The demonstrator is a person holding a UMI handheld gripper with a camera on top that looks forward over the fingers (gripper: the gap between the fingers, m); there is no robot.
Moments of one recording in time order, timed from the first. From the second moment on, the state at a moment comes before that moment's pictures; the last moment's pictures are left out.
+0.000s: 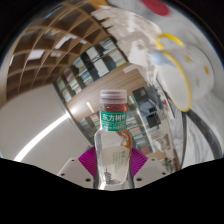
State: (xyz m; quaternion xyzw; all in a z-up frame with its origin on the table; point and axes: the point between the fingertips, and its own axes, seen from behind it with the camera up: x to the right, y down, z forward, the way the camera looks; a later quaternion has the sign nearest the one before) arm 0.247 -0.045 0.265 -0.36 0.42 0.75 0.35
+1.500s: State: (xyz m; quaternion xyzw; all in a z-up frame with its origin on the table) arm 0.504 -0.145 0.115 -0.82 0.05 -0.07 0.56
